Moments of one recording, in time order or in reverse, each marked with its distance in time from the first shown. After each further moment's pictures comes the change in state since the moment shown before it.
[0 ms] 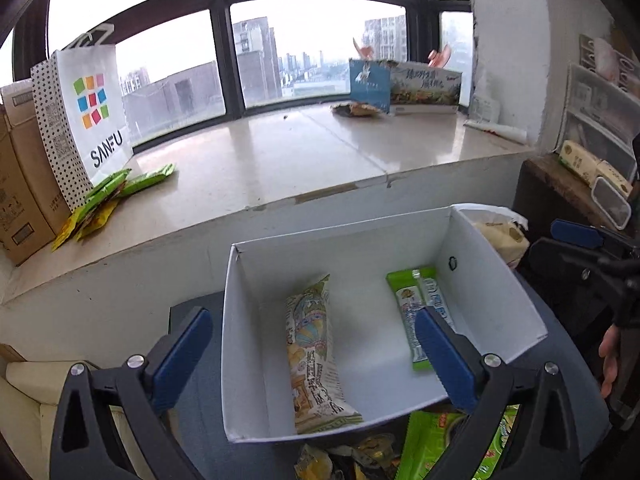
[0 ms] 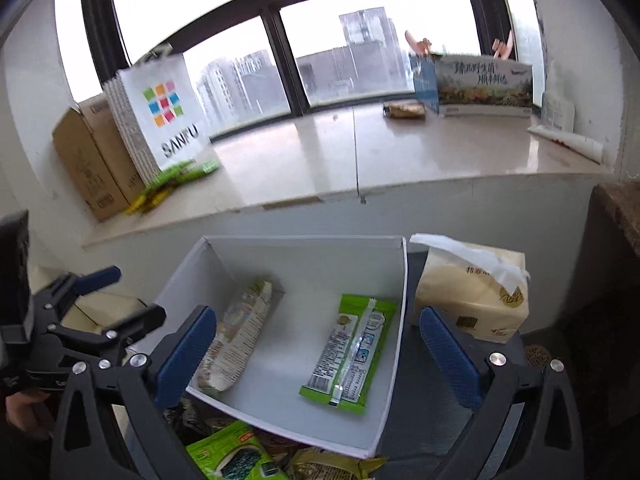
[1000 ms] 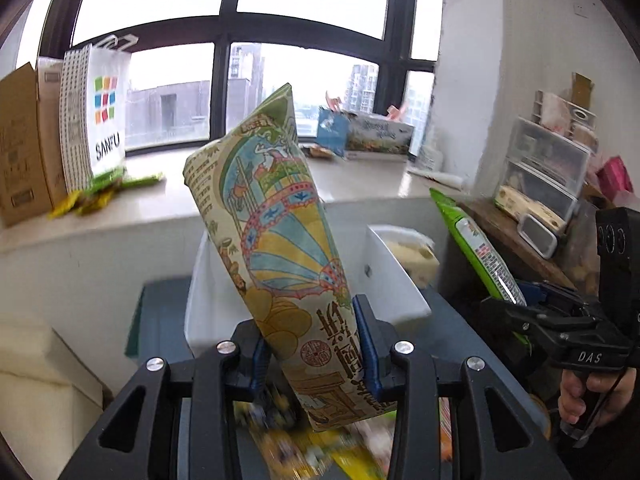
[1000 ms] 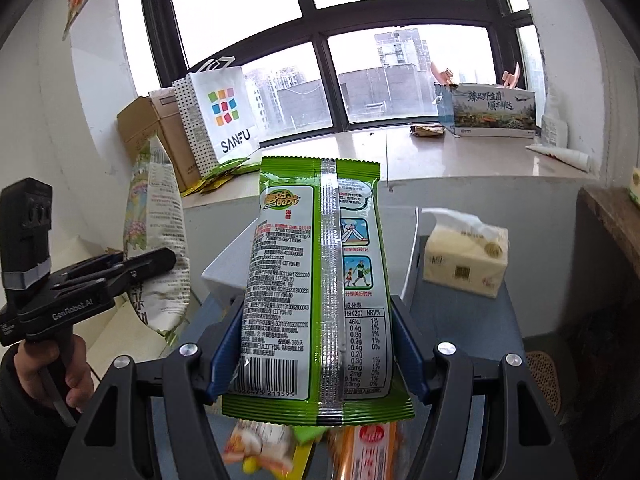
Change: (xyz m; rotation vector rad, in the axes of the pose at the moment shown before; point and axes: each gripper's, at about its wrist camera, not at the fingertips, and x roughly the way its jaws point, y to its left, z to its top) left arm -0.108 -0.014 -0.042 -0.110 -0.137 -0.160; right arm -0.097 0.028 -0.070 -0.095 -0.051 0.079
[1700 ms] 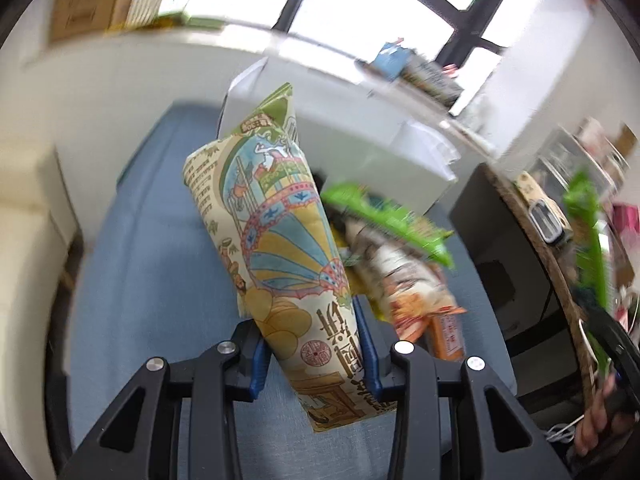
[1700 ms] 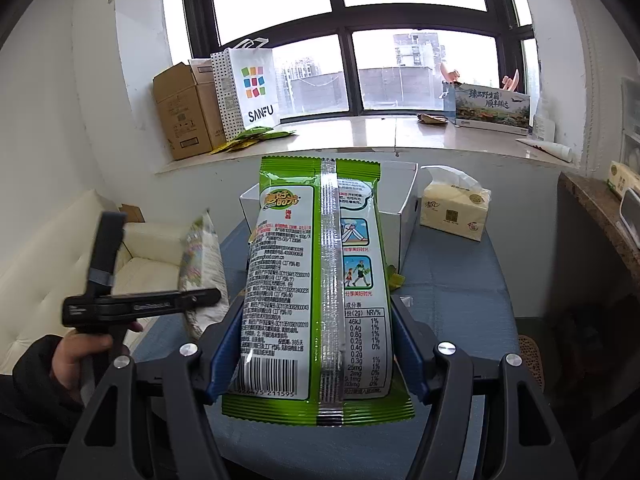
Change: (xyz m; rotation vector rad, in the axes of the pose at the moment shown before) left arm -0.022 -0.013 -0.182 -0.322 0.204 -0.021; right arm -0.094 0.030 -0.108 -0.094 0.025 0.000
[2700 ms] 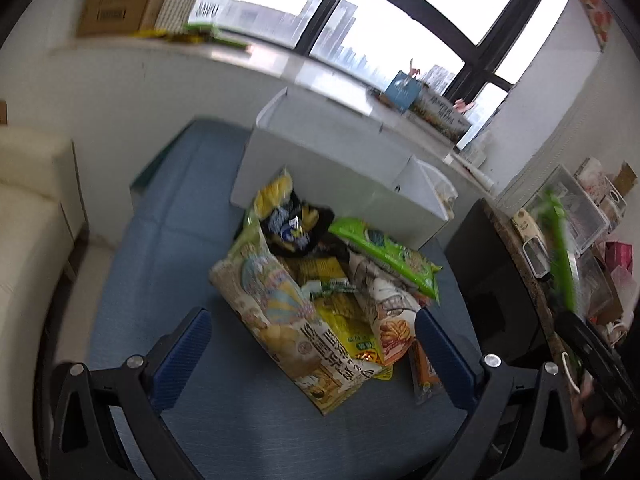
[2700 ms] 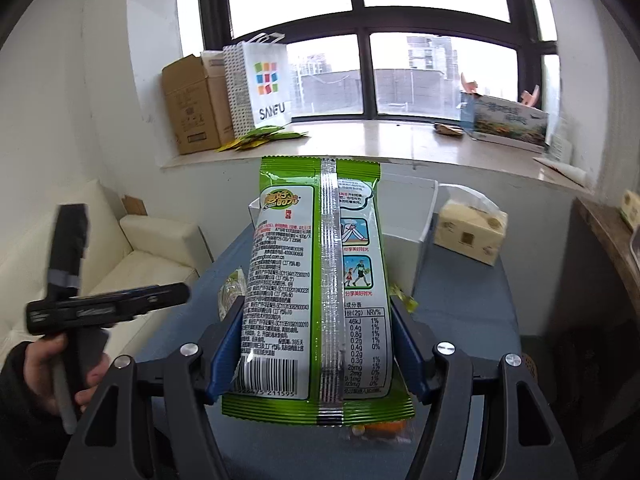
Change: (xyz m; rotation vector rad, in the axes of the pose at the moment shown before) left arm -0.020 0.031 0.021 -0.144 -0.028 -0.008; right arm 0.010 0.020 0.024 -0.045 0.011 -0.001
